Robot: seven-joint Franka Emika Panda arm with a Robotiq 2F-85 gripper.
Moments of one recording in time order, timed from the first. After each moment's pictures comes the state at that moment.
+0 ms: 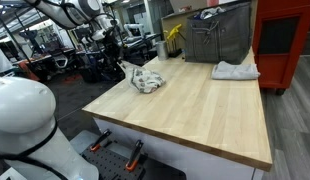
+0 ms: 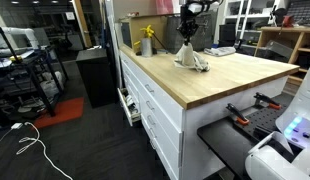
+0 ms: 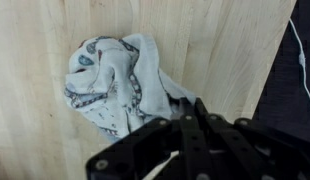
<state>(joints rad) 0.19 -0.16 0.12 -2.32 -0.09 2.24 0.26</state>
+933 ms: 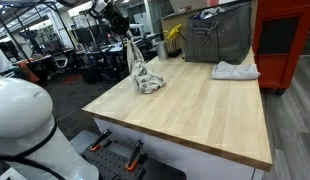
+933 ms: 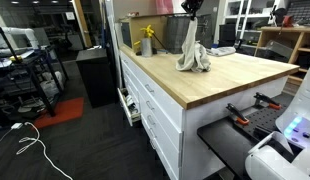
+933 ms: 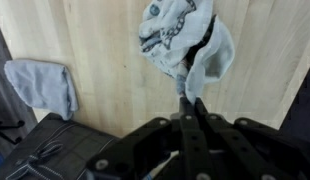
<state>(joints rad) 0.11 -0.18 0.12 -2.09 -0.30 2.04 0.29</state>
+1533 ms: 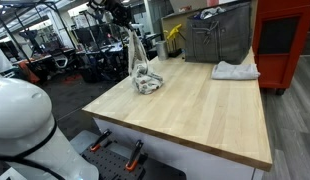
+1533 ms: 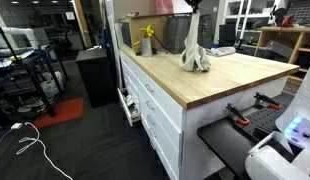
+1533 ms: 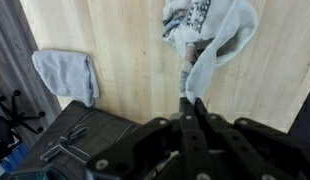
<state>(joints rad) 0.08 -0.20 0.12 -2.04 -0.35 2.02 0.31</state>
